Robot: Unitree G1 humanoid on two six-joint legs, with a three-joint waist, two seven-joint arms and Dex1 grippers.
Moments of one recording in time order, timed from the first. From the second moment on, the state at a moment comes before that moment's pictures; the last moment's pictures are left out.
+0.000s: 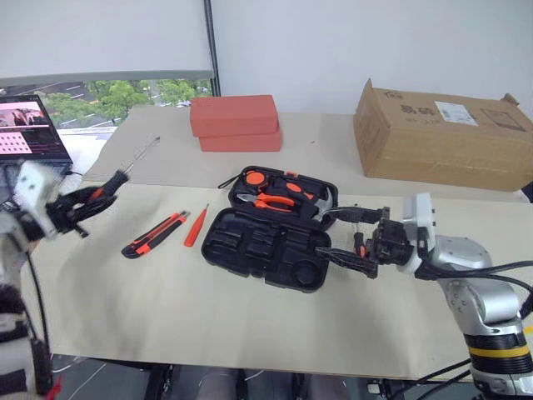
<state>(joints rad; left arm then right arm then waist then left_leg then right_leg) -0.70 0.86 0.15 0.70 -0.24 -0.11 -1.27 -0.23 -0.66 -0.11 -0.22 0.60 0.26 1.10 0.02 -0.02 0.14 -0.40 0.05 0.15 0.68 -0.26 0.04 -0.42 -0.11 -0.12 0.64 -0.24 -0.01</state>
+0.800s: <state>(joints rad) -1.18 0.48 -0.25 1.30 0.22 -0.76 -1.36 0.14 -0.67 -0.30 -0.46 0.61 0.25 0.93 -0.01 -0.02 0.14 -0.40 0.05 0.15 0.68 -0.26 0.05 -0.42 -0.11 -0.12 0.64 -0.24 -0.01</state>
